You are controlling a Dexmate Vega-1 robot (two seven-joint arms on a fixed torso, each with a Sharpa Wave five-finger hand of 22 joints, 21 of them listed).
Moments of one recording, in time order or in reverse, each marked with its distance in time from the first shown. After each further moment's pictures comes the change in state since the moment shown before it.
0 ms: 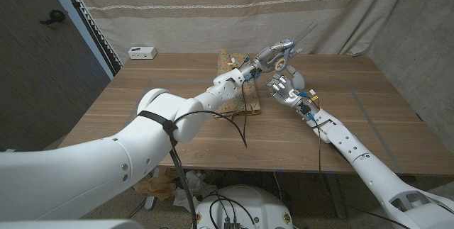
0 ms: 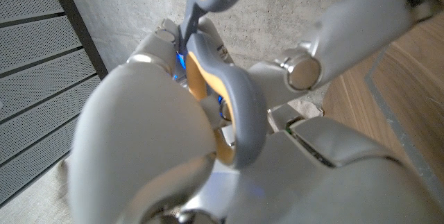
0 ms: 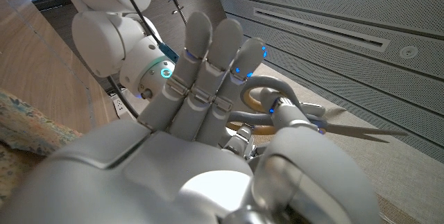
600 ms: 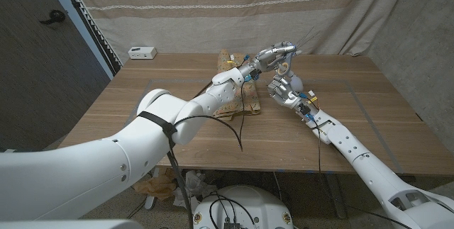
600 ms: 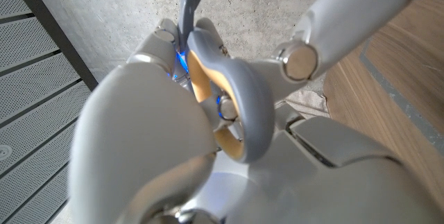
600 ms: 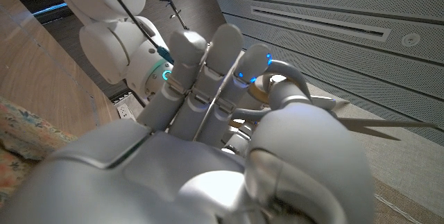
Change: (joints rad) left arm 0.005 0.021 0.080 -0.005 0.032 -0.137 0.022; left_hand 0.000 0.000 -0.001 -0.001 -0.001 0.005 -0.002 0.008 0.000 0.000 0.000 0.000 -0.002 0.000 0.000 0.000 0.000 0.013 0.002 -0.015 0.000; right arm 0.016 0.002 -0.010 0.031 0.029 -0.058 0.023; right_hand 0.311 -0.042 -0.084 -0.022 -0.281 0.067 0.000 -0.008 0.016 0.061 -0.049 0.045 0.021 0.070 -0.002 0.101 -0.063 0.063 -0.017 0.202 0.223
